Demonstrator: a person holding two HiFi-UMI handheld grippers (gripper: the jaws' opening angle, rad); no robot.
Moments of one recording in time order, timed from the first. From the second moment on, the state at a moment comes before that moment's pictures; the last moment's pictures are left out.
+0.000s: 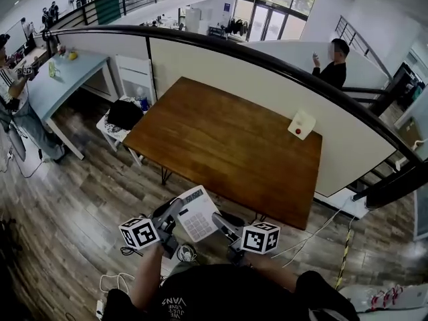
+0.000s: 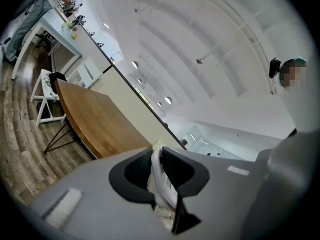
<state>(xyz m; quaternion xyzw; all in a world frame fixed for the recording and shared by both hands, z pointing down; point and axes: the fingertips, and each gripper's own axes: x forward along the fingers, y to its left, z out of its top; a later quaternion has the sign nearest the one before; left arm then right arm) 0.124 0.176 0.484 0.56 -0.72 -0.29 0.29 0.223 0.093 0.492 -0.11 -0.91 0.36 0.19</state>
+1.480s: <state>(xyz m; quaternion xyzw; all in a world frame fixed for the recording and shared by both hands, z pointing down) -0.114 0.060 0.510 0.57 -0.70 -0.29 0.32 -0.010 -0.017 0.518 -0.09 -0.90 0.38 0.20</state>
